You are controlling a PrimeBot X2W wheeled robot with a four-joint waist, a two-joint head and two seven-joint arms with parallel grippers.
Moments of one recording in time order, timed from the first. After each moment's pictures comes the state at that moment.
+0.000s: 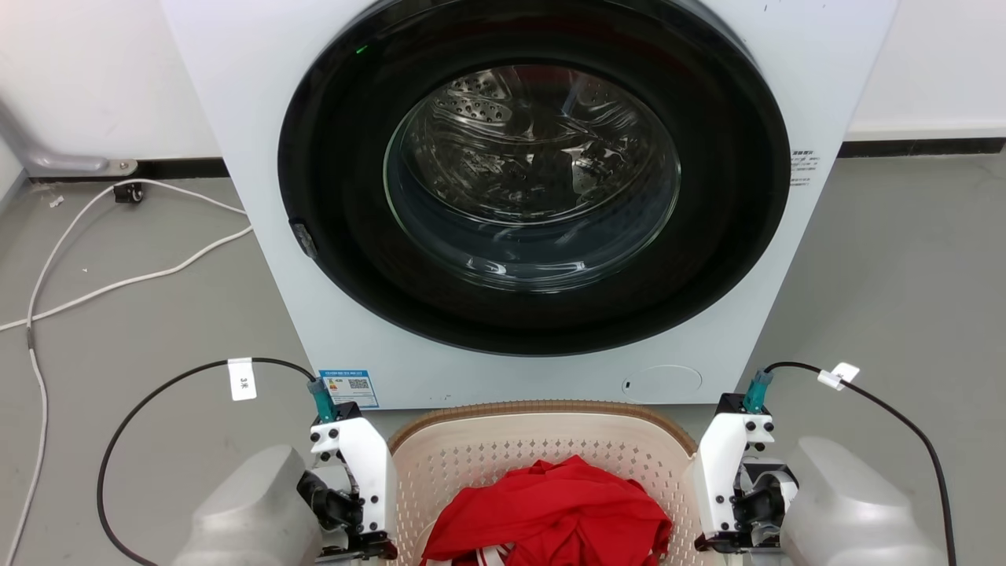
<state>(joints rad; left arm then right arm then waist) -0.72 0.17 -0.87 1.23 -1.20 -0.12 0.82 -0.69 -0.06 0.53 1.29 0.72 0.13 0.79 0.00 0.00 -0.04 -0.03</state>
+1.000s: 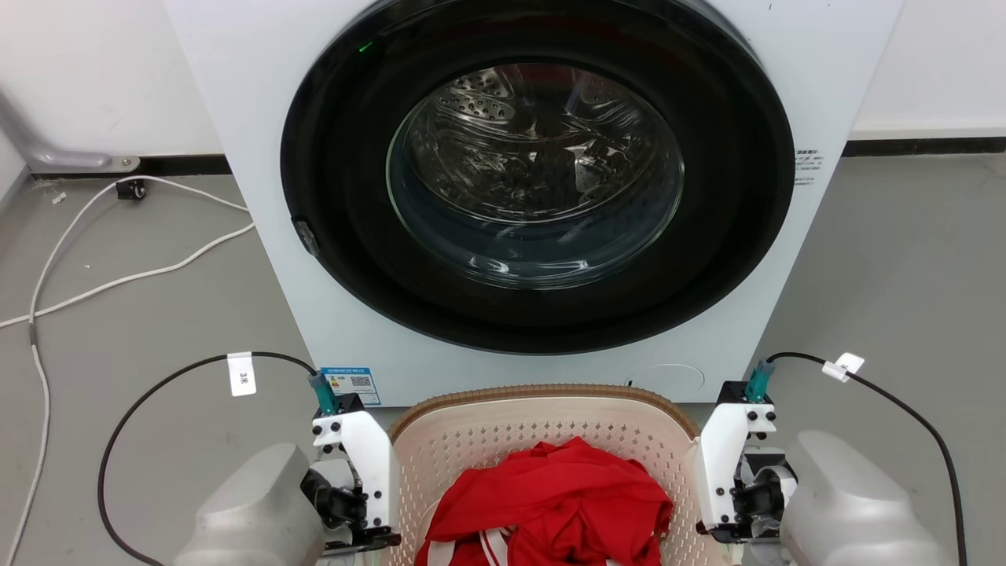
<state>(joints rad) -0.72 0.17 -0.89 1.22 -1.21 -0.12 0.76 -0.70 -0.06 0.48 1.29 0.65 0.13 0.74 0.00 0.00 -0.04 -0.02</state>
